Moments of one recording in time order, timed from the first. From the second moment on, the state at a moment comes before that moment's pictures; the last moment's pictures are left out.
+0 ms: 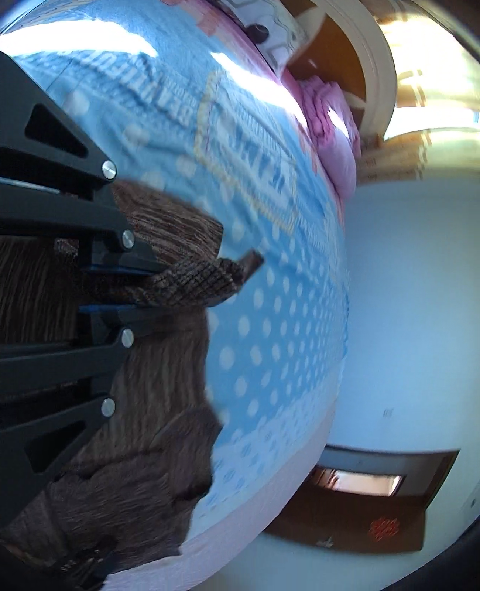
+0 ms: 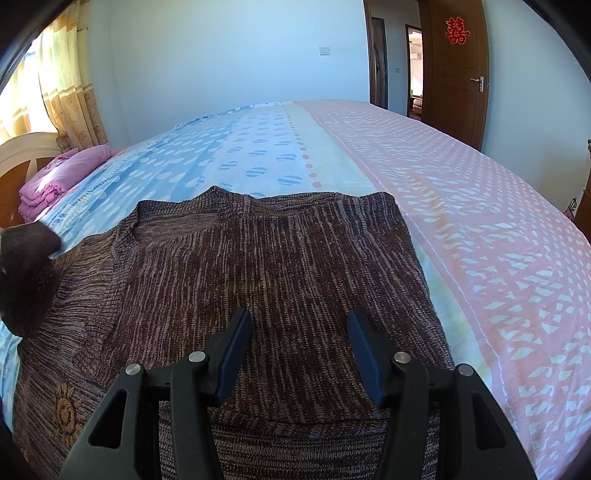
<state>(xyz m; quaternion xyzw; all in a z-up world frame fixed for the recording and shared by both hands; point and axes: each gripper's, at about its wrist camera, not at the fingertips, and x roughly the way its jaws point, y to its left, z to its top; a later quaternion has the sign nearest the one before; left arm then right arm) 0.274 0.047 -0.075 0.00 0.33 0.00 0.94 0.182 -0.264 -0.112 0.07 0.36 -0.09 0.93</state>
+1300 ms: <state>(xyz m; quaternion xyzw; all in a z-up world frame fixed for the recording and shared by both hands) 0.212 0.125 -0.138 -0.21 0.34 0.01 0.92 0.303 -0.065 -0.114 0.06 0.42 0.11 0.90</state>
